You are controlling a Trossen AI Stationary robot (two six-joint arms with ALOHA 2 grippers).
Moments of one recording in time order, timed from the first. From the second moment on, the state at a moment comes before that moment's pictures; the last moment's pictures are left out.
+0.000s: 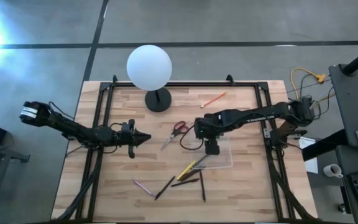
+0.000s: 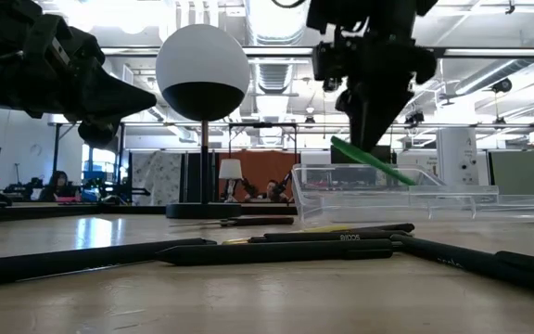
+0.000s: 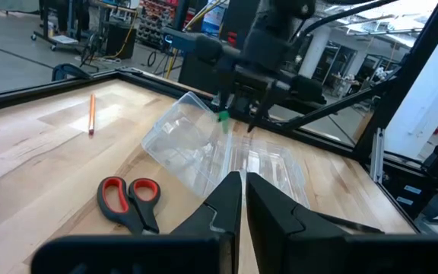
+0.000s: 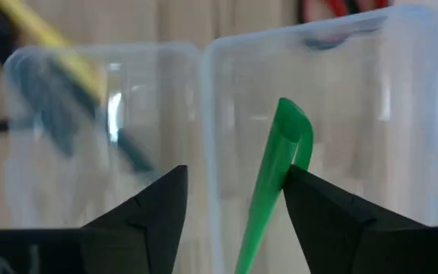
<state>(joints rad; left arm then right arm) -0.20 0.96 0.01 0.95 -0.32 -0.33 0.00 1.67 1.24 -0.84 0.03 0.05</state>
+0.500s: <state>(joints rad) -0.20 0.96 0.01 0.95 -0.32 -0.33 -0.03 1.67 1.21 -0.76 0.07 0.06</state>
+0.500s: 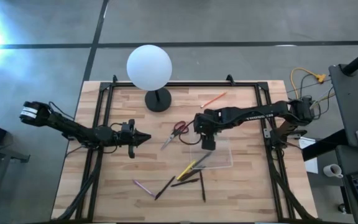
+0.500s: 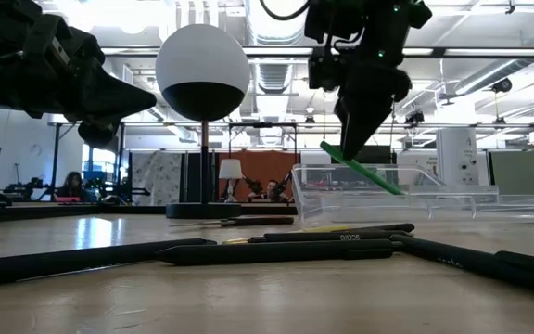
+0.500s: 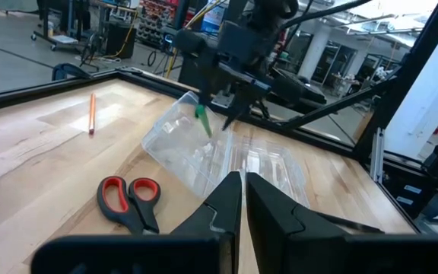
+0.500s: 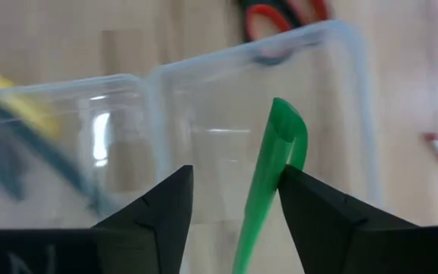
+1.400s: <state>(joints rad) -0.12 1.17 0.60 0.31 -0.39 -0.79 -0.03 1.67 1.21 -0.76 0.05 -0.02</state>
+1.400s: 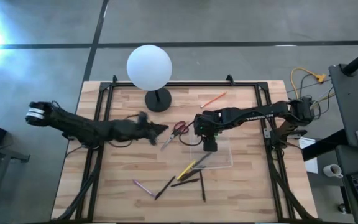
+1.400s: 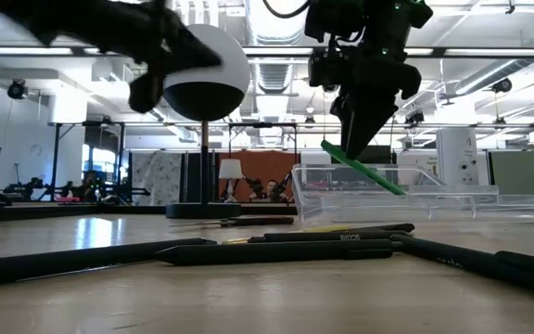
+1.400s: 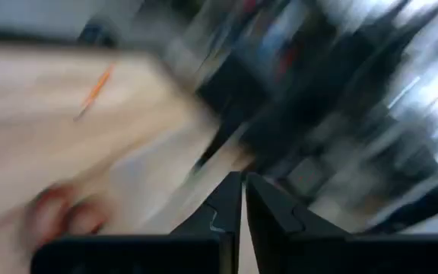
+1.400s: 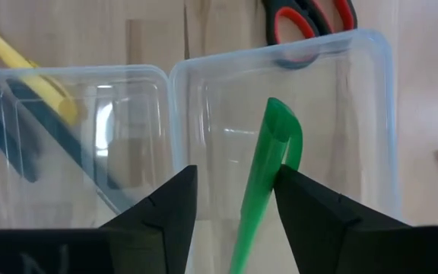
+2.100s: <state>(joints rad) -0.10 1.73 1.10 0.23 -0.44 -0.34 -0.03 1.65 1.21 -0.74 -0.01 0.04</state>
